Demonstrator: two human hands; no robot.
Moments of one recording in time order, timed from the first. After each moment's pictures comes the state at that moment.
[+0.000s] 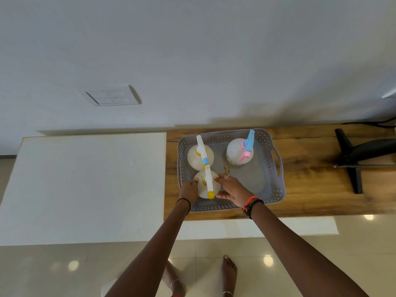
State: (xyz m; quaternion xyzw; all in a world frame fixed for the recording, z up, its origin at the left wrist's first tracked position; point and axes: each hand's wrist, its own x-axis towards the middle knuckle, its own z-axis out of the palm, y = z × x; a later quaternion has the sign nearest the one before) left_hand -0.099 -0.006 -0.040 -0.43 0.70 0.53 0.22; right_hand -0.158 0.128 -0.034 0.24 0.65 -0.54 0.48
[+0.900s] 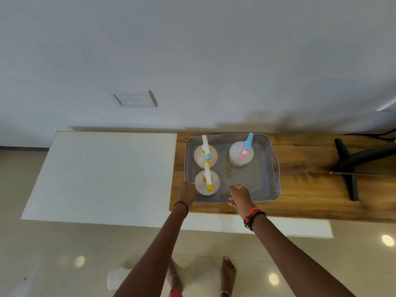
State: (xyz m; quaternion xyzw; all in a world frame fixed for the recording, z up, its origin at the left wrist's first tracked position) left_hand -0.057 0.001 0.012 -0.48 0.67 0.54 0.18; right_hand -0.116 0.158 -0.011 0.28 0.72 -0.51 0.38
